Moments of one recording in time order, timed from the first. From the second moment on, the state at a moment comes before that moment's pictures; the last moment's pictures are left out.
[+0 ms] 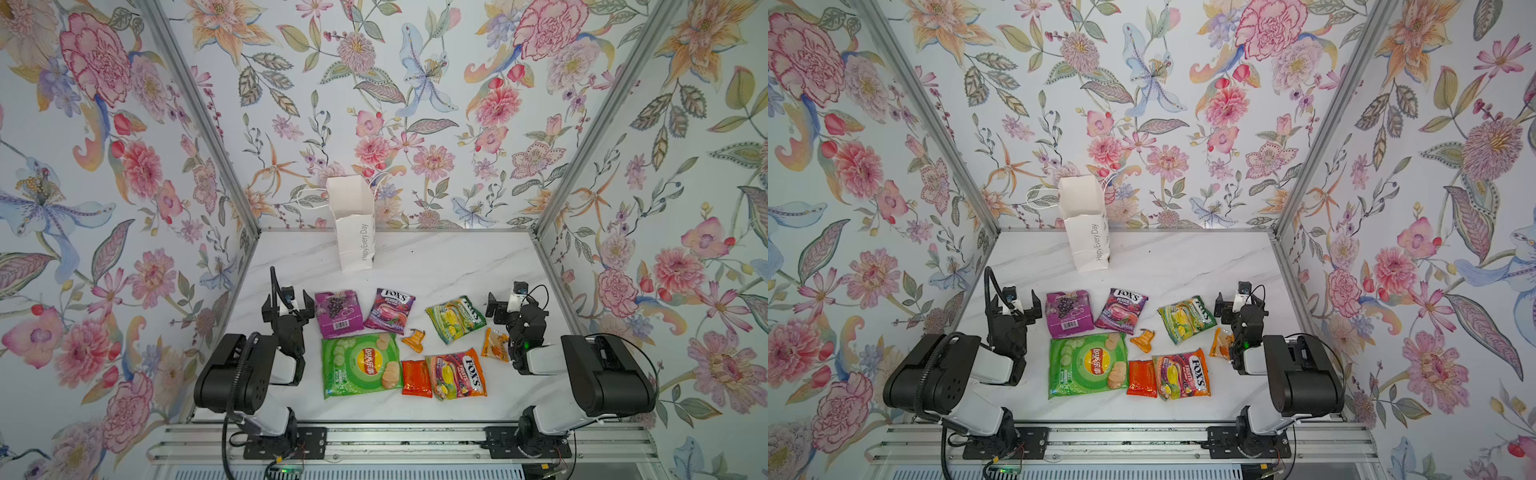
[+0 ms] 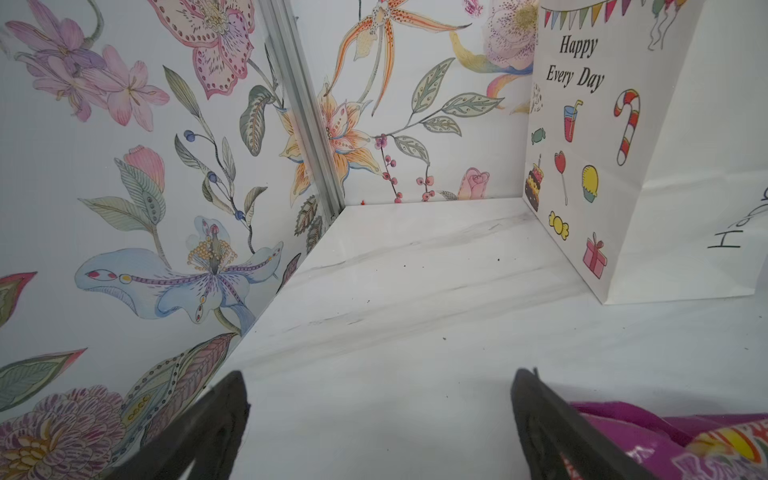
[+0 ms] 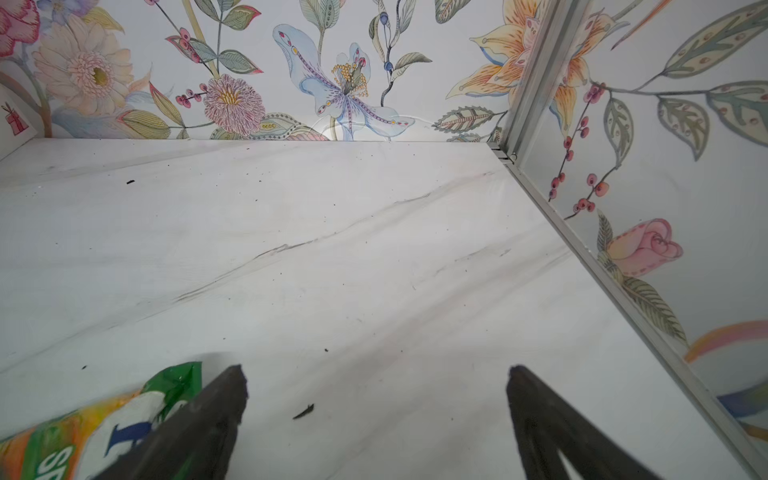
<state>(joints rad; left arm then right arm) -0.07 1.58 0.20 1.31 -0.37 0.15 0.03 1.55 0.29 1.01 0.09 -0.03</state>
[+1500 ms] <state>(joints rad) -0.14 1.16 0.15 1.12 -0.35 0.17 0.15 1.32 0.21 1.00 0.16 -0.10</state>
